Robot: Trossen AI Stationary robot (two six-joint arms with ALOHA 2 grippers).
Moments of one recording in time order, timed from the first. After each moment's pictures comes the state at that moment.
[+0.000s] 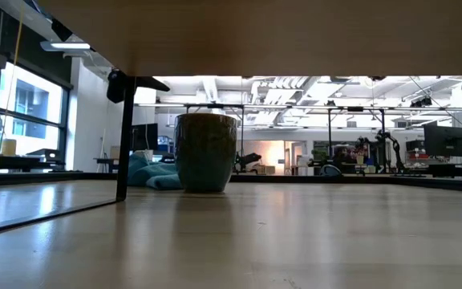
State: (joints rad) left arm 0.48 1.06 0.69 -0.18 0.29 -0.75; right arm 0.24 1.97 2.24 -1.57 -0.30 0.34
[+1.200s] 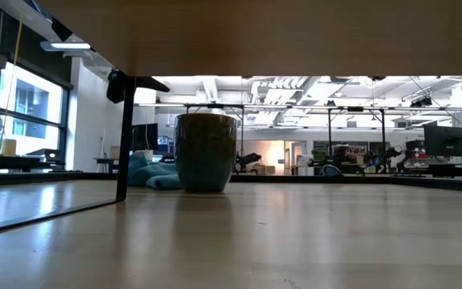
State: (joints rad) left arm 0.48 1.06 0.69 -0.18 0.28 -0.76; right arm 0.24 1.97 2.24 -1.57 -0.33 0.27
